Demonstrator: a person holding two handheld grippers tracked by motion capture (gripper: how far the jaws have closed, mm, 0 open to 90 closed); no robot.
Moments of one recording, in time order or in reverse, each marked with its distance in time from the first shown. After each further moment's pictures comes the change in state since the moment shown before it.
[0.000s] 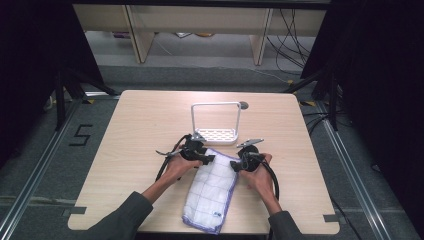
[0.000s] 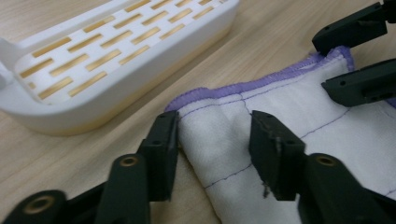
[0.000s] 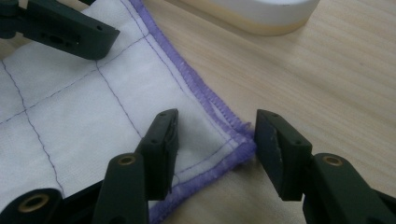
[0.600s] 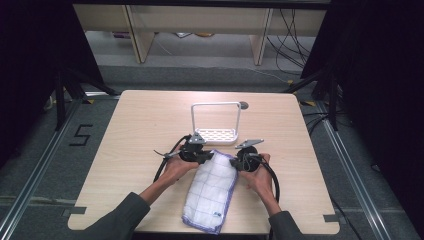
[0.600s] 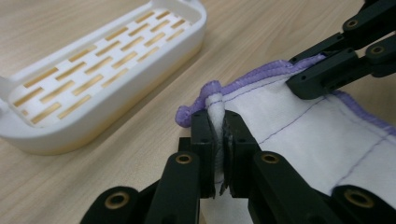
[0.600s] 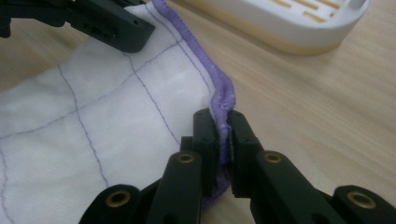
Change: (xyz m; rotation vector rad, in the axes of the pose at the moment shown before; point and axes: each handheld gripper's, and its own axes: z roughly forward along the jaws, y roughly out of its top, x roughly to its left) left arm -0.008 0.001 -0.019 -0.088 -0.050 0.043; right arm 0.007 0.001 -0.008 -0.048 0.098 -0.033
